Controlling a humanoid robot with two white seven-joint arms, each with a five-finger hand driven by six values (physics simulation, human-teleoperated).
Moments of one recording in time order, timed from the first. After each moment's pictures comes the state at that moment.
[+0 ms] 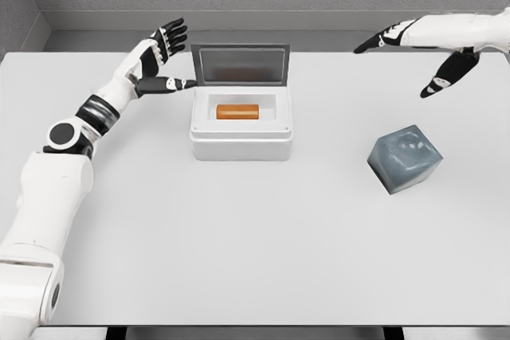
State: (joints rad) left arm -0.72 0.16 -0.15 -0.61 0.30 -0.41 -0.61; right arm -1.38 -0.98 1.42 -1.26 -0.27 -0.61 0.57
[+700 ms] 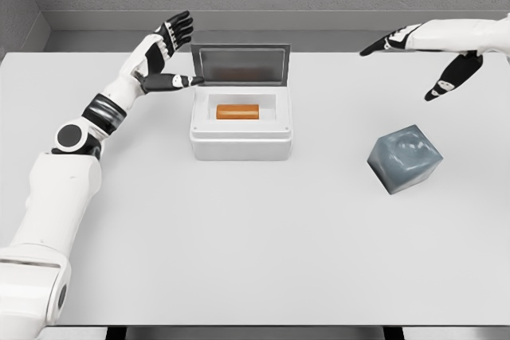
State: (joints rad) left arm -0.71 0.14 -0.15 -0.62 0.31 -0.50 -0.61; right arm -1.36 -0.98 1.41 -1.22 -0.27 -0.61 0.57
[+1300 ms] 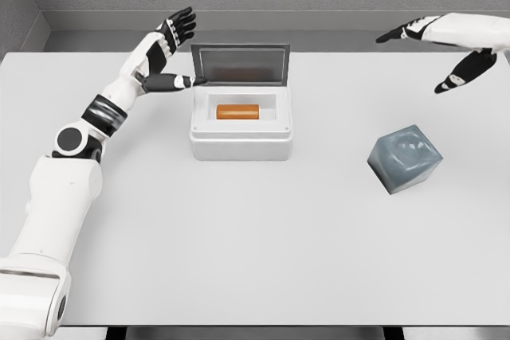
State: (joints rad) left arm -0.67 0.14 -0.15 -0.72 0.32 -0.51 -0.61; right arm -1.16 -0.97 1.10 -1.19 -0.15 -0.61 0.57
